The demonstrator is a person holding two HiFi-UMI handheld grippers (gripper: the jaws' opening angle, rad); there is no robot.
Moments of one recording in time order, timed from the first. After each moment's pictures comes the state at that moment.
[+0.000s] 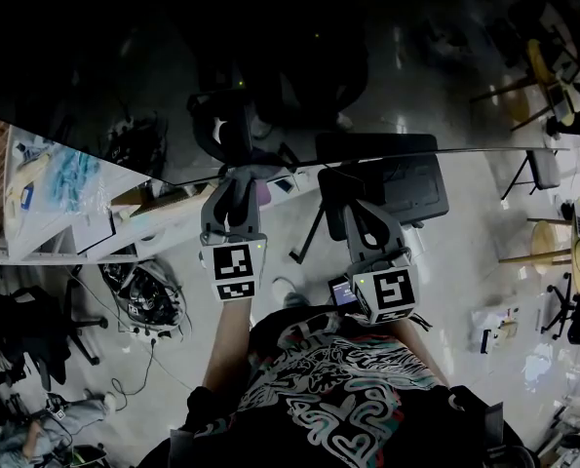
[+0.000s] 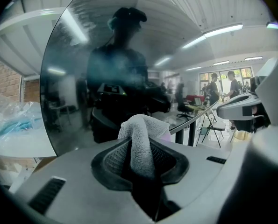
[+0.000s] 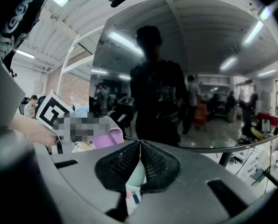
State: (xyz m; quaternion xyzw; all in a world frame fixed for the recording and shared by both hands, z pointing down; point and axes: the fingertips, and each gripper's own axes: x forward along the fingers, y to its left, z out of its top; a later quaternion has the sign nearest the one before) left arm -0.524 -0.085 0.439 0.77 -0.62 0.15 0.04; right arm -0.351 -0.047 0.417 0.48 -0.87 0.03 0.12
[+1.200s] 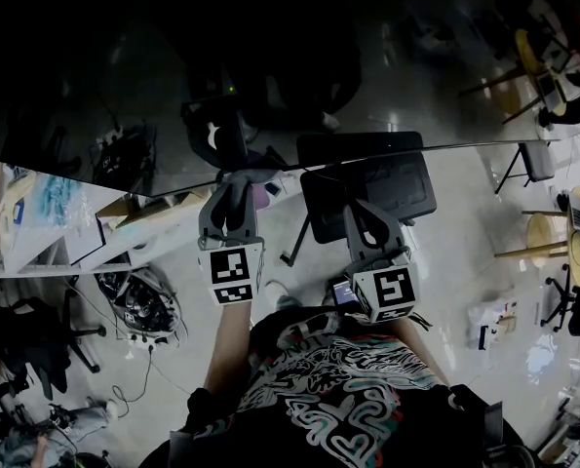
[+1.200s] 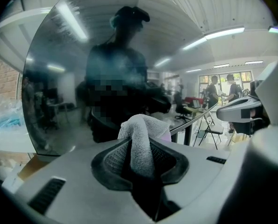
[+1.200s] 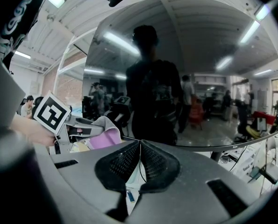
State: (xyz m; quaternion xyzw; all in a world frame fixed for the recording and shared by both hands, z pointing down) left arm -0.473 -0.096 0.440 0.77 -0.61 0.14 0.06; right arm -0.293 -0.060 0.419 0.49 -0.86 0.03 0.12
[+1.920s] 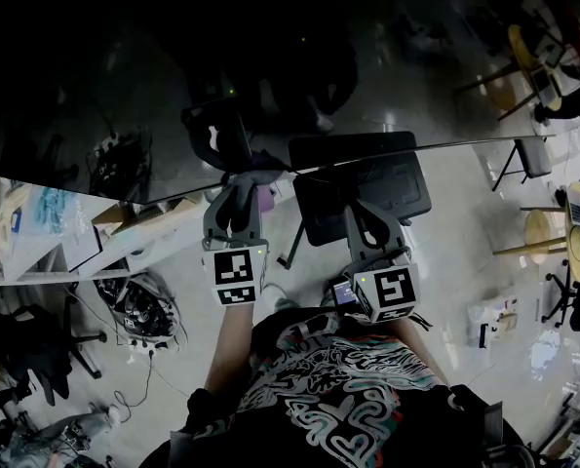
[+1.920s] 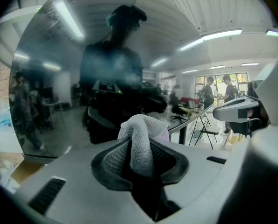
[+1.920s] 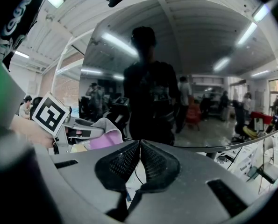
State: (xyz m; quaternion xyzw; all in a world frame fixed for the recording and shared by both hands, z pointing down) left arm -0.443 -0.100 0.438 0.79 -0.59 0.14 0.06; right arm -0.274 -0.061 0.413 0.50 -0.86 0.04 0.11
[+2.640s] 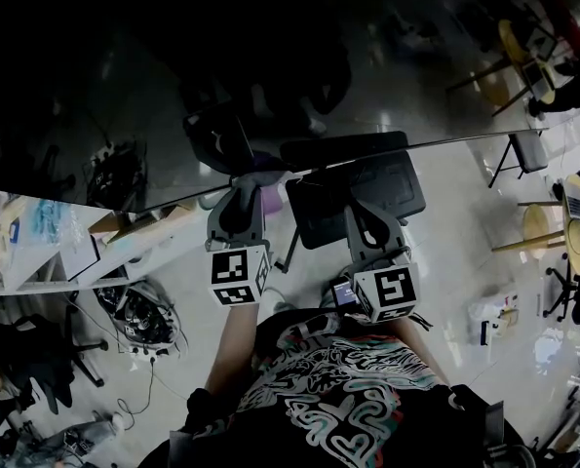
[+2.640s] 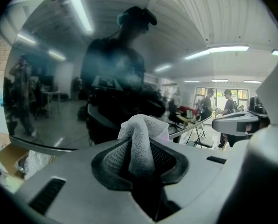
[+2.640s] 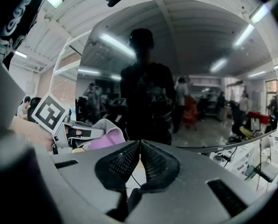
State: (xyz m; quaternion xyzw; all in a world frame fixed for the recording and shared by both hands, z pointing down) left arm -0.413 -0.104 0.438 0.80 -0.58 0.08 0.10; right arm -0.248 -0.062 0.412 0.52 -0.85 0.04 0.12
